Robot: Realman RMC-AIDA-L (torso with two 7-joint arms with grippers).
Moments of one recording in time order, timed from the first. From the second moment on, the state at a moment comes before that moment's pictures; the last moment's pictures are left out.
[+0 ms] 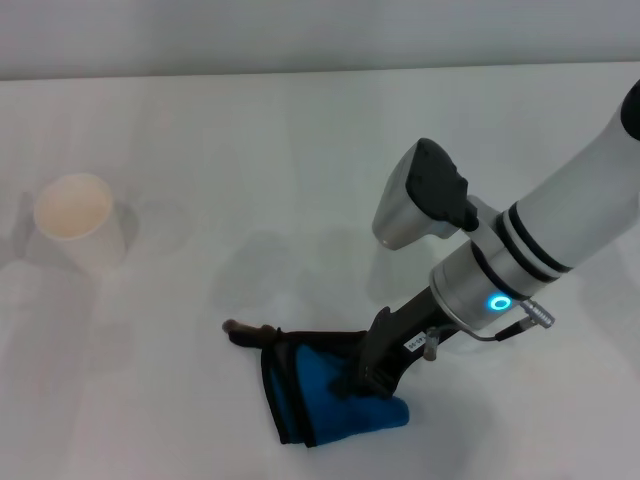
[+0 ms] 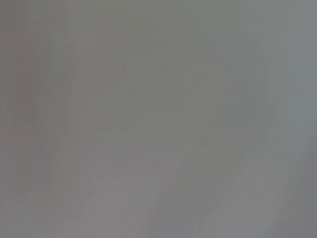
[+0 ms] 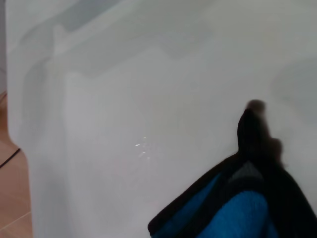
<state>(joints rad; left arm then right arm) -0.39 -2.08 1.21 0.07 -2.87 -1.25 2.52 0.64 2.02 -1.72 -0.76 1.20 1.25 -1.02</state>
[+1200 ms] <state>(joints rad) -0.39 -2.08 1.21 0.07 -2.85 -1.25 2.52 0.62 2.02 -1.69 -0.71 1.31 0.84 -1.04</state>
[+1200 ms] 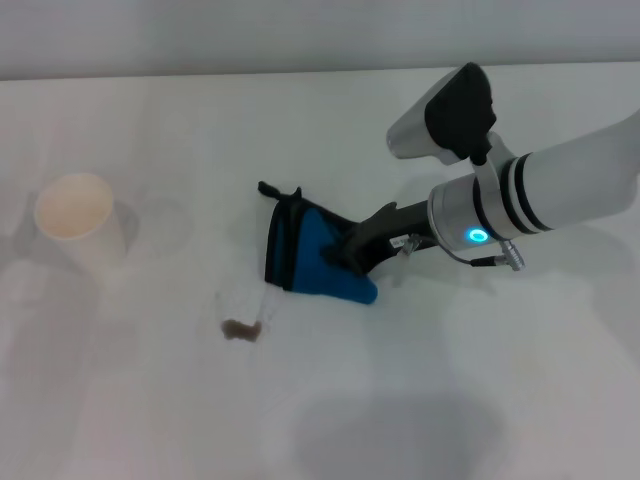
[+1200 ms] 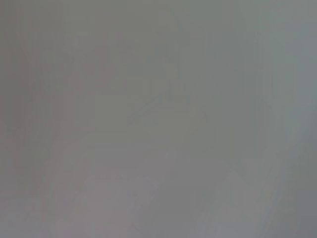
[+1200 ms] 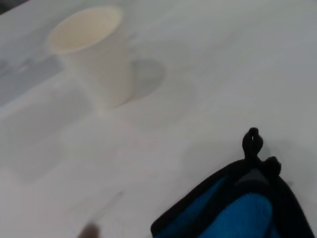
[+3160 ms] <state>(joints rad) -0.41 -2.08 1.21 0.07 -2.85 -1.25 2.52 0.62 2.03 -2.01 -0.71 1.60 0.49 -1.09</state>
